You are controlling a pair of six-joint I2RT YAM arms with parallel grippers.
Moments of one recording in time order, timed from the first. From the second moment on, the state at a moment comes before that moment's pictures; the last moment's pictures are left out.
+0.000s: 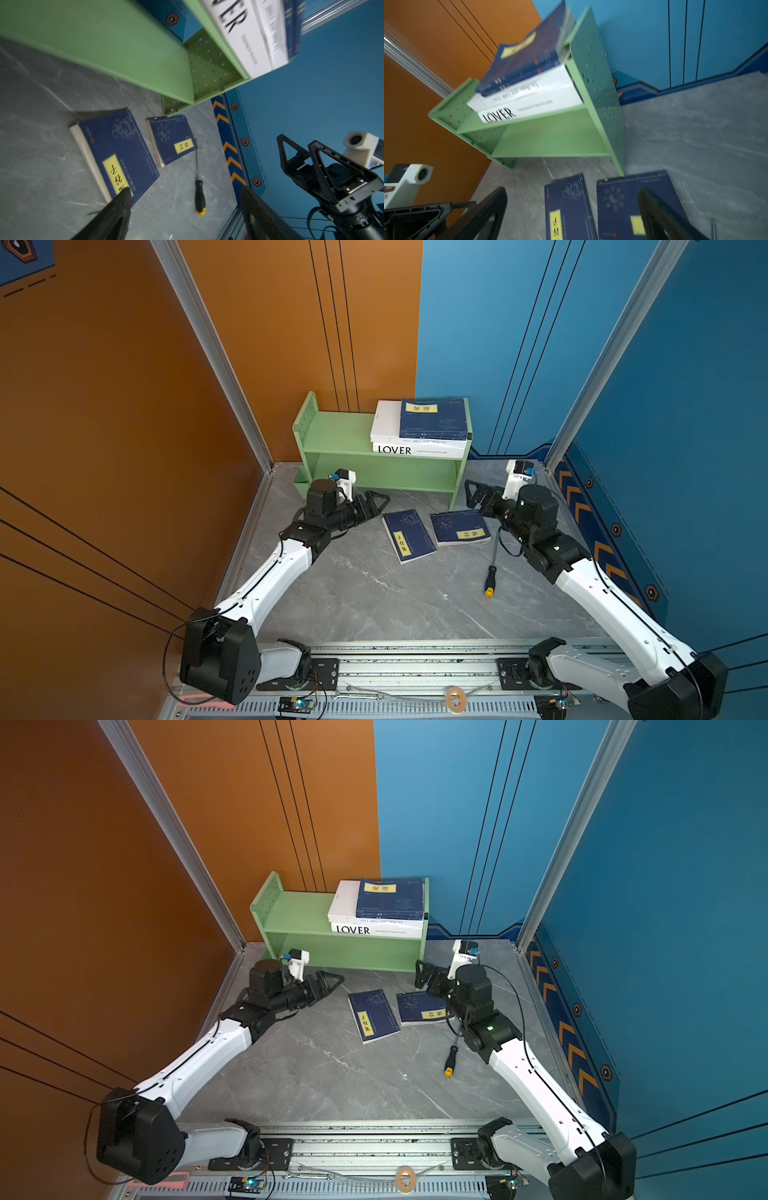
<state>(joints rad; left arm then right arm) -0.33 1.31 0.94 -0.09 0.47 -0.78 0.44 1.09 0.94 -0.14 0.10 0.54</state>
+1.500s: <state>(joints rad) -0.46 1.83 0.74 0.58 0.26 -1.18 0.60 2.02 1.15 0.18 0.07 0.78</state>
